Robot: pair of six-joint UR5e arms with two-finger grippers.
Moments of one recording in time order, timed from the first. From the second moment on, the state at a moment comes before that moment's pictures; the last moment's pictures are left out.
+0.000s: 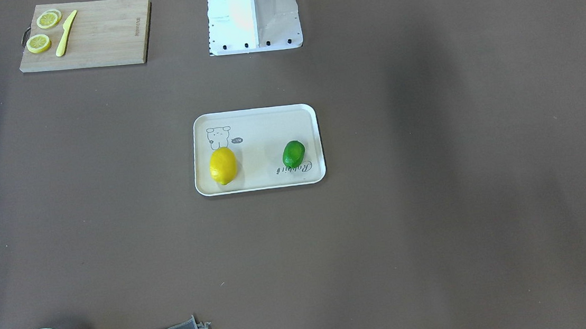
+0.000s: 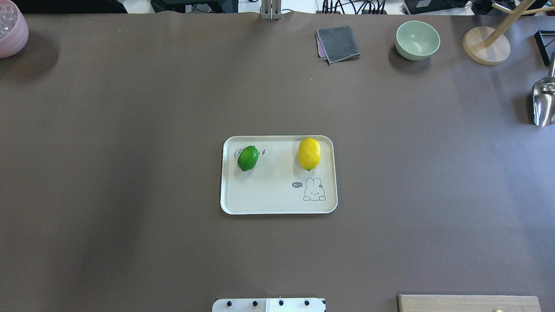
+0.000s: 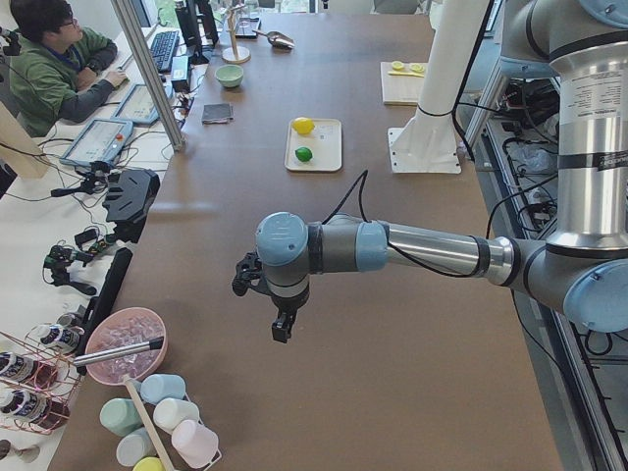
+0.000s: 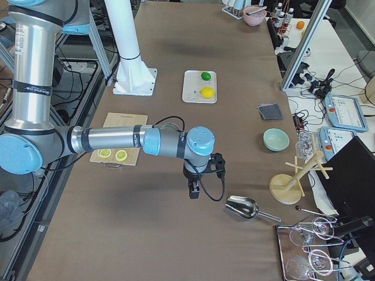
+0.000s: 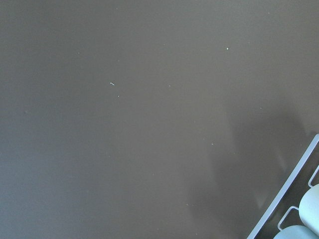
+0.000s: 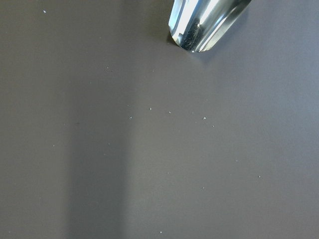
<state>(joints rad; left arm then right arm) -1.65 -1.48 -1.82 -1.37 -2.38 0.35 1.56 -1.72 1.82 -1.75 2.34 -0.21</state>
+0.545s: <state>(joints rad) -1.65 -1.47 -1.82 -1.37 -2.38 0.35 1.56 -1.72 1.82 -1.75 2.34 -0.21</state>
